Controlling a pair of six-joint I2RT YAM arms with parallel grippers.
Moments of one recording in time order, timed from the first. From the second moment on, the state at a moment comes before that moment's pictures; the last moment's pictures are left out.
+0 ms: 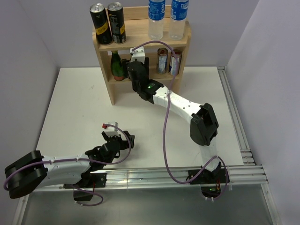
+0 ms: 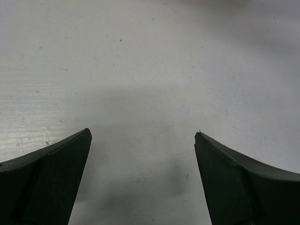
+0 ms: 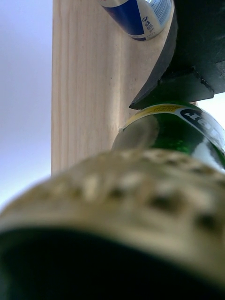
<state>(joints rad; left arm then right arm) -1.06 1.03 0.15 0.43 -0.67 -0.72 0.80 1.99 1.83 0.00 0.66 0.17</state>
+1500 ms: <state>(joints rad) -1.06 1.04 0.15 0.45 -0.67 -0.72 0.80 2.10 1.92 0.06 0.73 0.19</state>
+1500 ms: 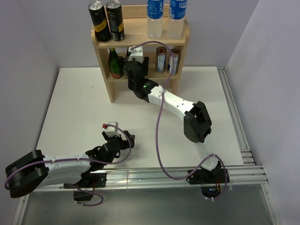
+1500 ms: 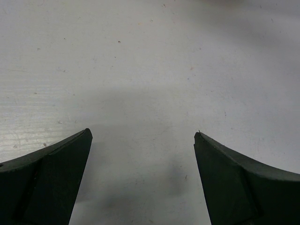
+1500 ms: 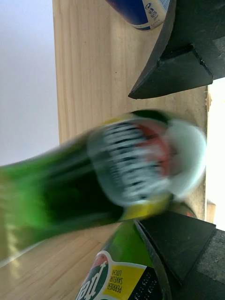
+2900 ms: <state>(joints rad) -1.07 0.91 0.21 0.27 -0.68 -0.72 0.94 1.67 1.27 0.16 0.66 0.27</state>
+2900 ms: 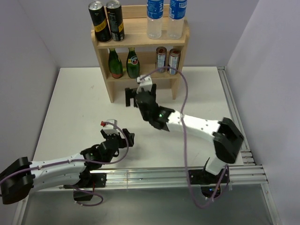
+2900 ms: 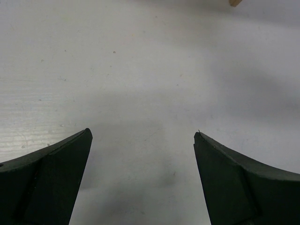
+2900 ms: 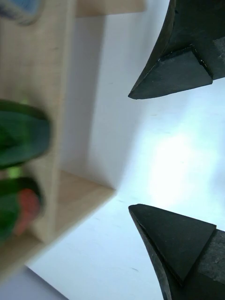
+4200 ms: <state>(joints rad) -1.14 0.48 0.90 -0.55 -0.87 -0.64 1.47 0.51 0.88 -0.47 1.20 0.54</state>
